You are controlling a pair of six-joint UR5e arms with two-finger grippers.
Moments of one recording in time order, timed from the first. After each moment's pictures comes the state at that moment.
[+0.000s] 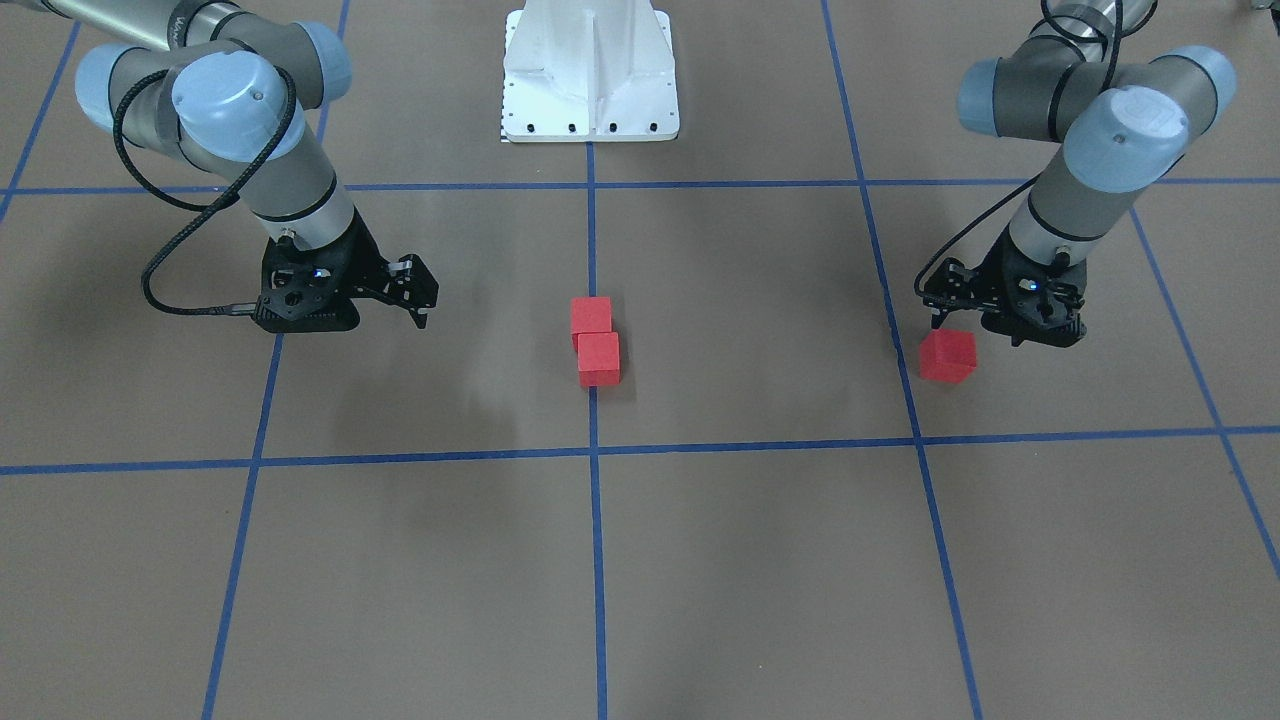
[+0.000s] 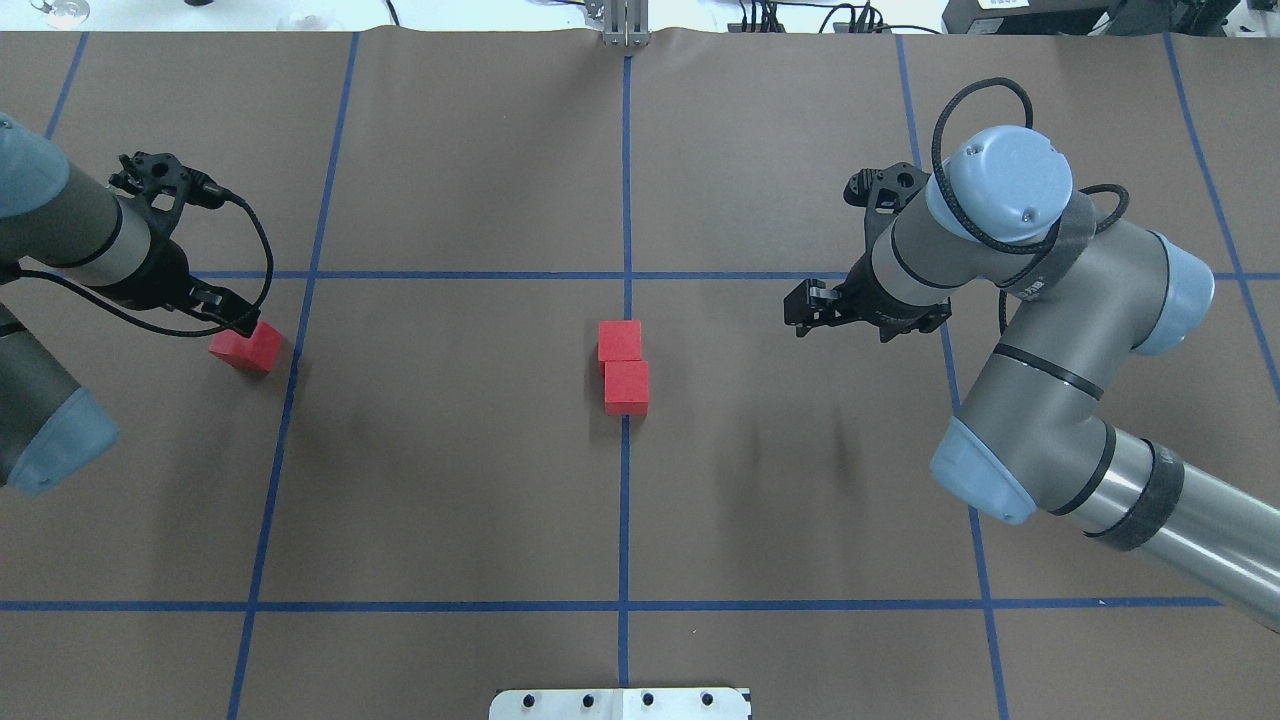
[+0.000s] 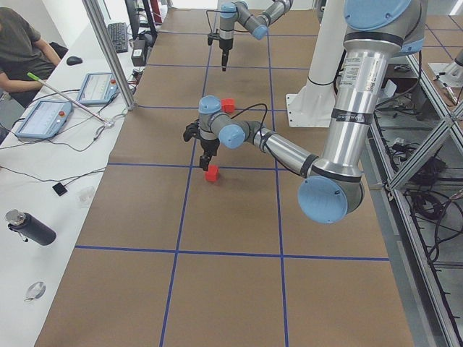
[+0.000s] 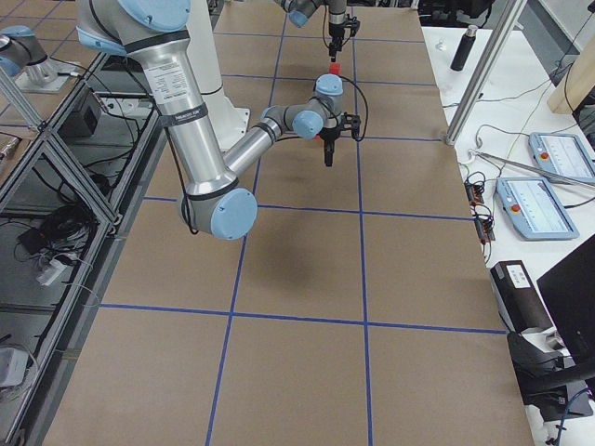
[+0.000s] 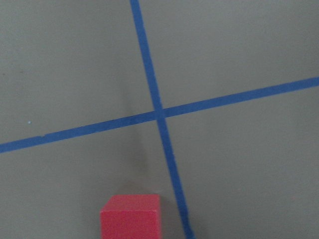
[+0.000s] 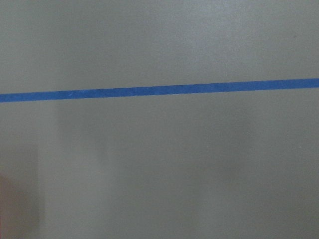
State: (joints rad) left arm -0.88 -1.76 -1.78 -1.77 -2.06 -0.54; right arm 0.70 -1.16 1.81 -1.47 2.00 1.12
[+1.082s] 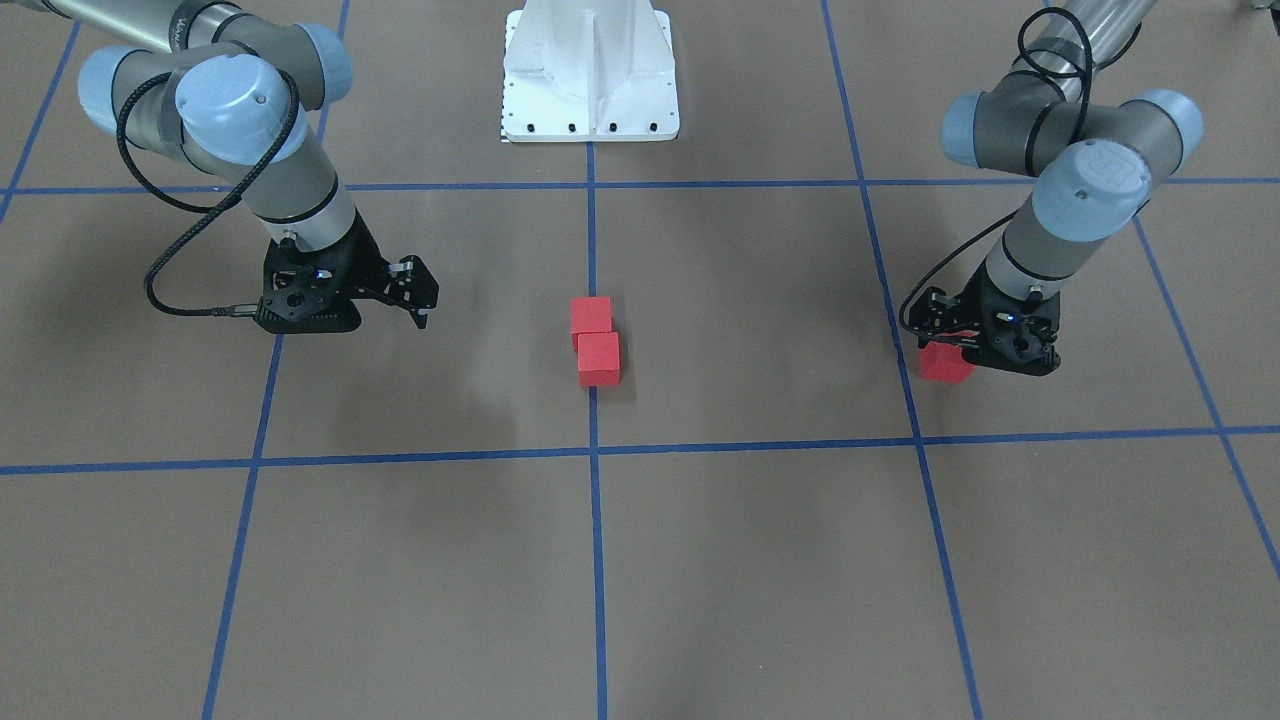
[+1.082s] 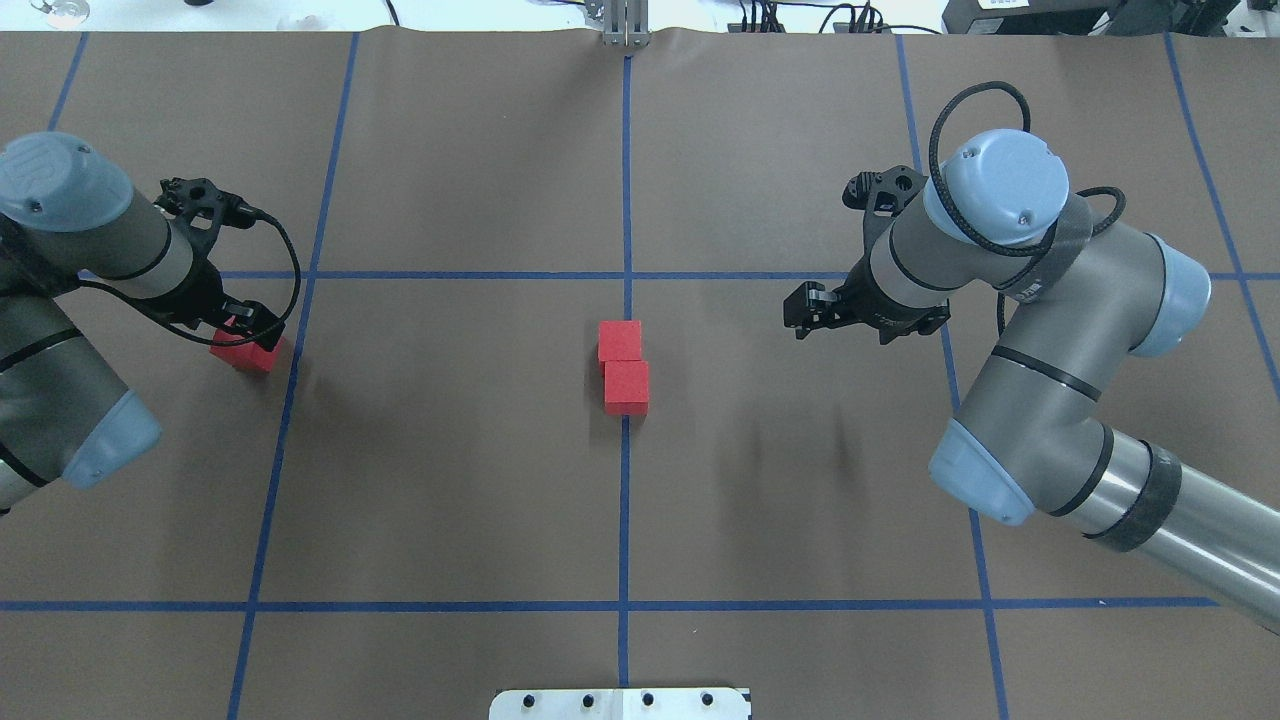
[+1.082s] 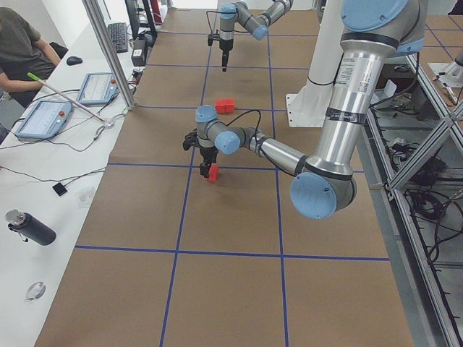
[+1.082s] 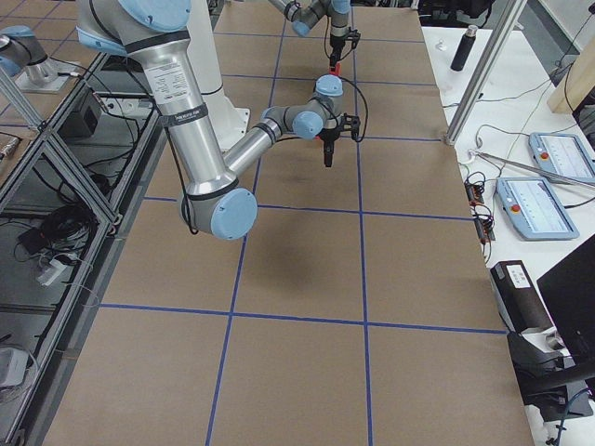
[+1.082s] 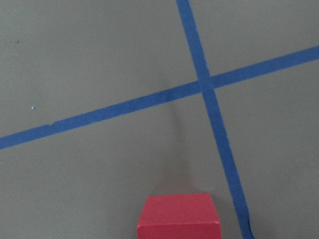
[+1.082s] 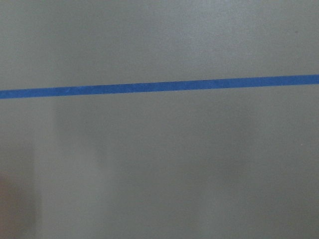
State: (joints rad) left arm -0.84 -1.81 -1.66 -1.78 -2.06 -0.60; right arm 0.70 -1.16 1.81 -1.47 2.00 1.12
